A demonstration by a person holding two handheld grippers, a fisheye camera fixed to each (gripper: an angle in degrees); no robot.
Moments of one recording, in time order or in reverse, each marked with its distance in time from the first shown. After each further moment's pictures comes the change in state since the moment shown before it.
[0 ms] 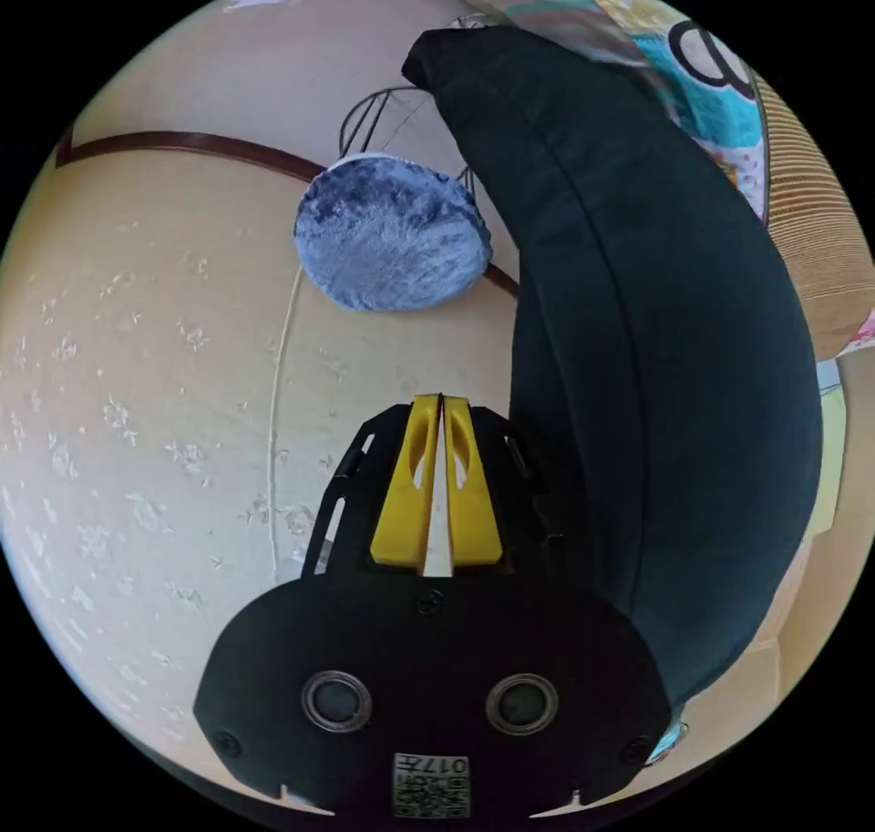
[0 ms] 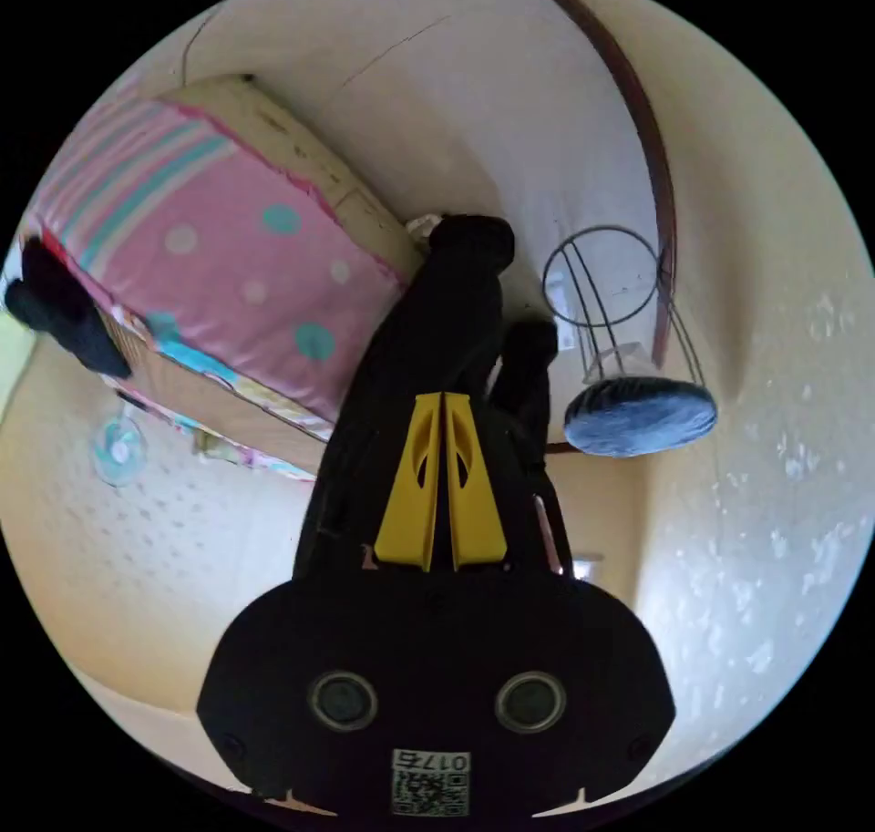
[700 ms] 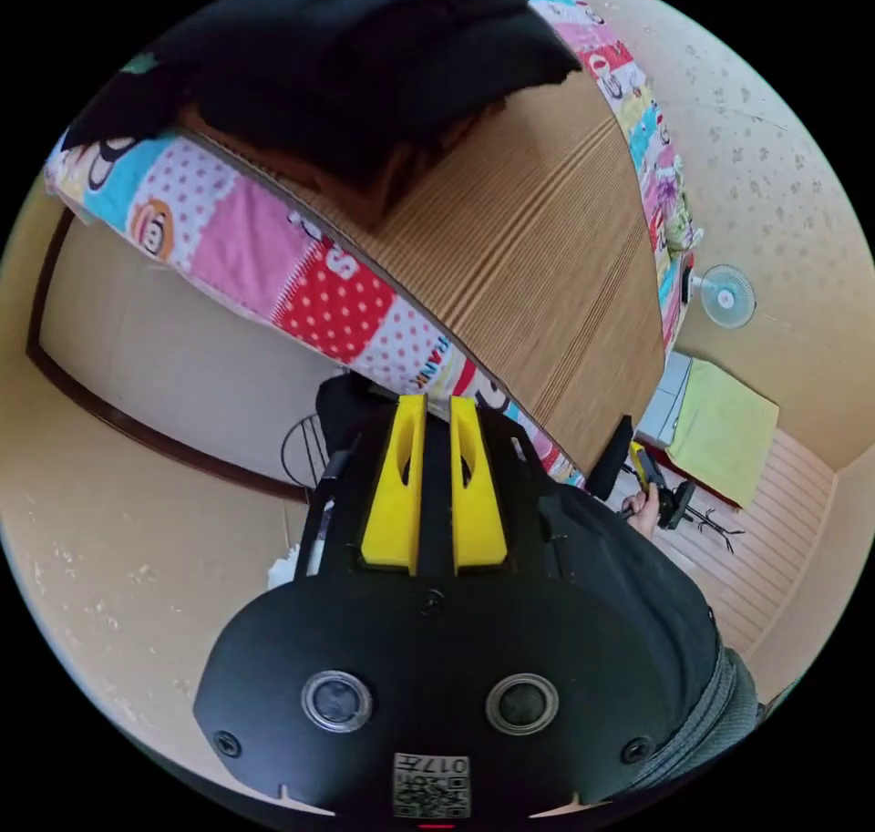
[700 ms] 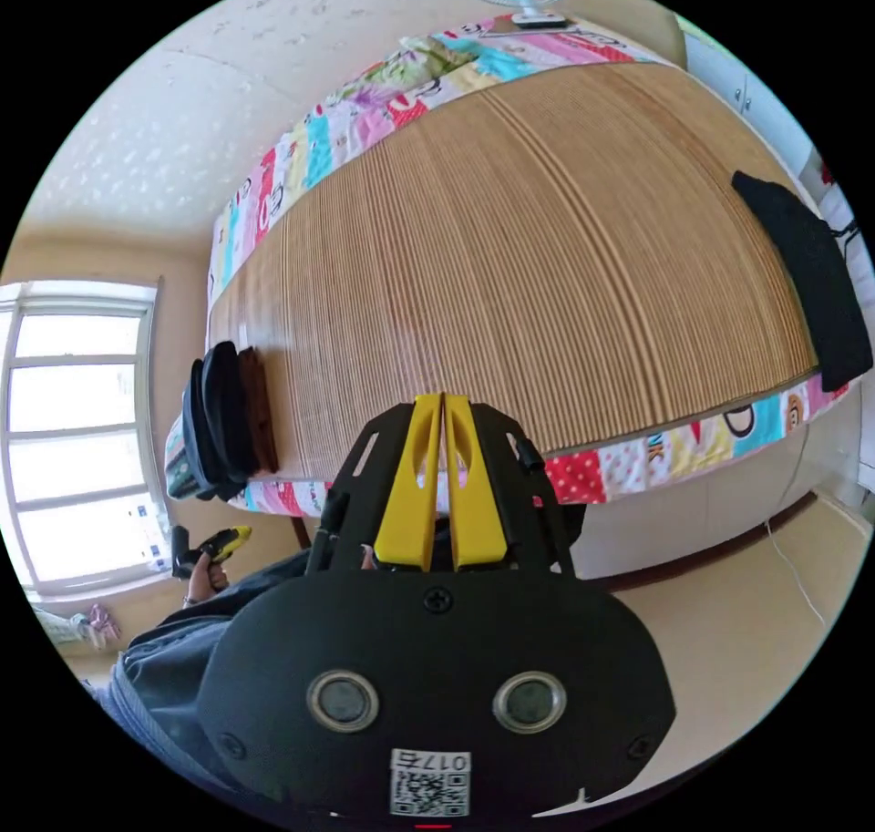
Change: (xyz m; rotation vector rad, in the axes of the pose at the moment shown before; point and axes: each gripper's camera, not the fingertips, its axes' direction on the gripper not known) left arm -0.055 0.107 -0.156 0.863 0.297 0.408; right arm -0.268 0.302 0.487 0.219 0.733 -1.432
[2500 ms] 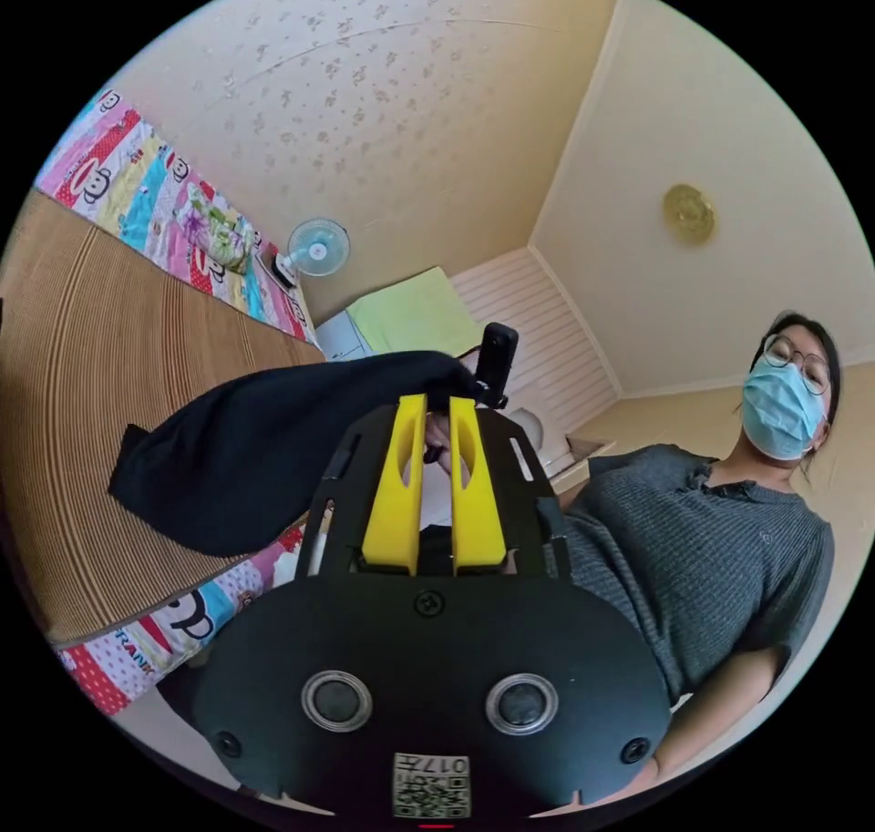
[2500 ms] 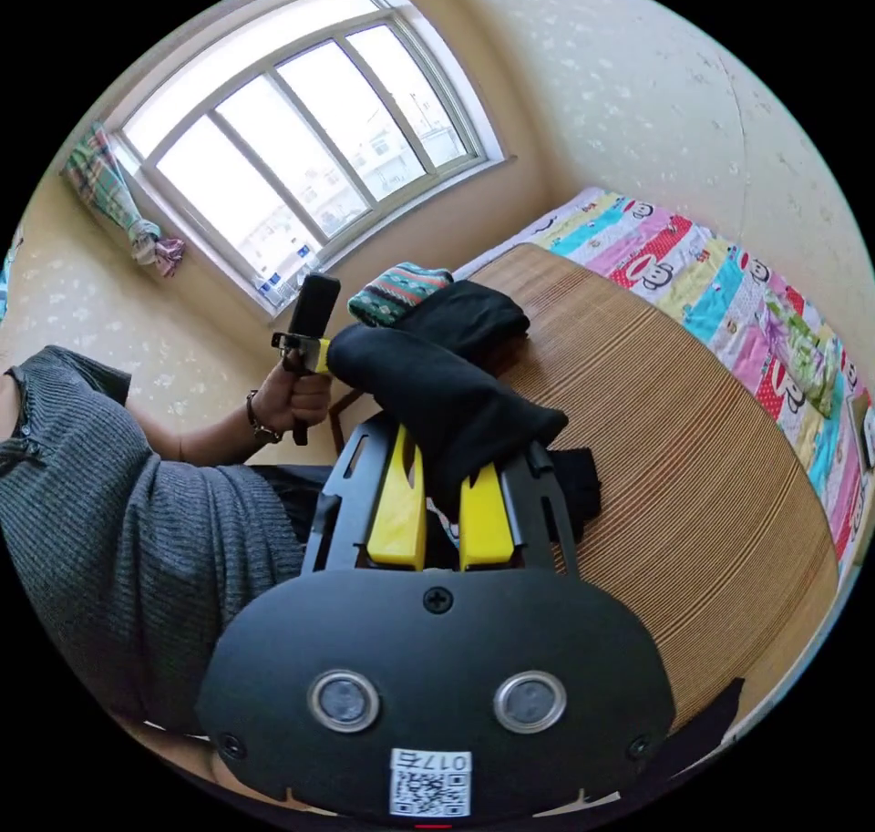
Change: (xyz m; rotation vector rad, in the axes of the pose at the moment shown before) left arm 0.200 0.042 0.093 0.097 0.878 0.944; right arm -0.134 -0.025 0.284 -0.028 -0.262 -1.144
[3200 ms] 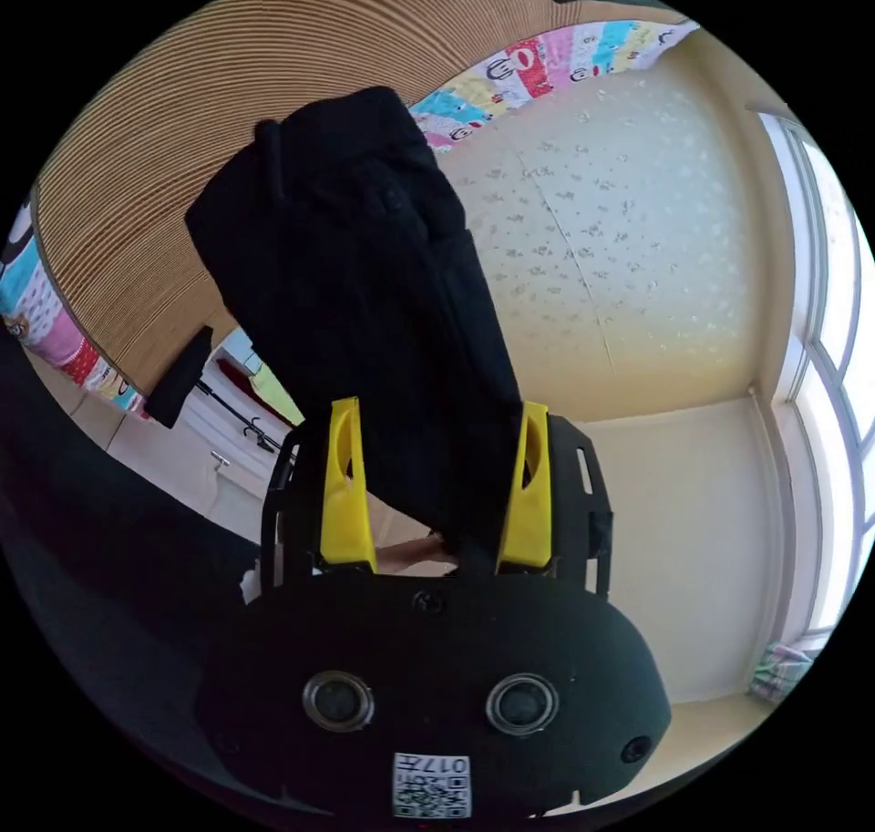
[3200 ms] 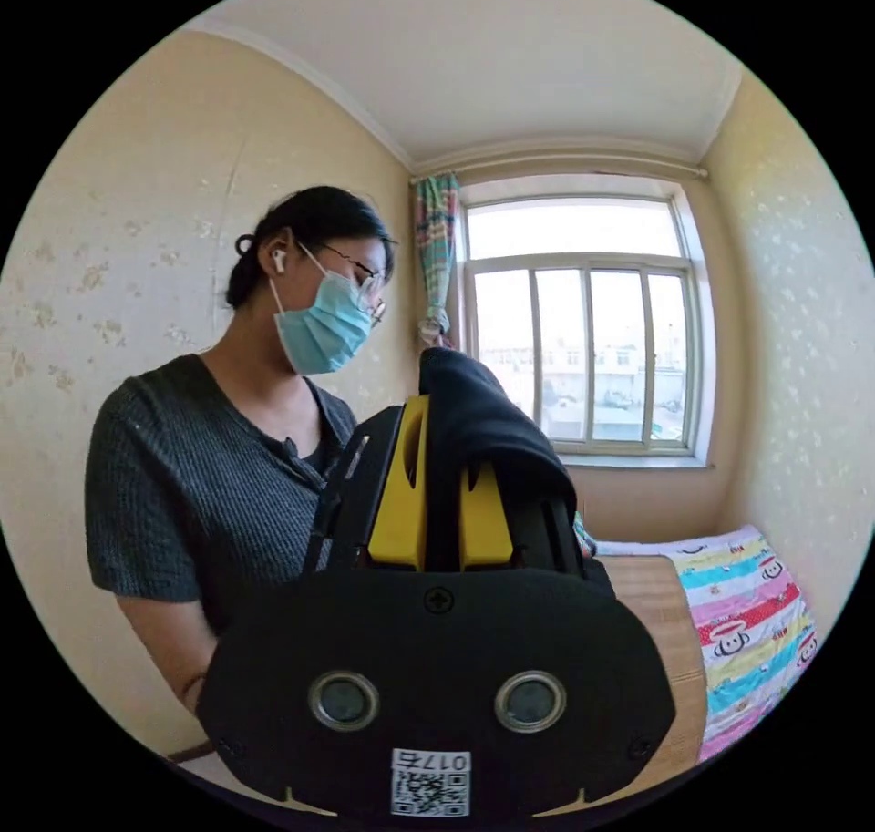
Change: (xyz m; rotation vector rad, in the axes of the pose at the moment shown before) left arm -0.336 0.094 -0.005 0.473 0.642 -1.019; right arm -0.026 0.035 -0.207 0.574 -0.553 -0.763
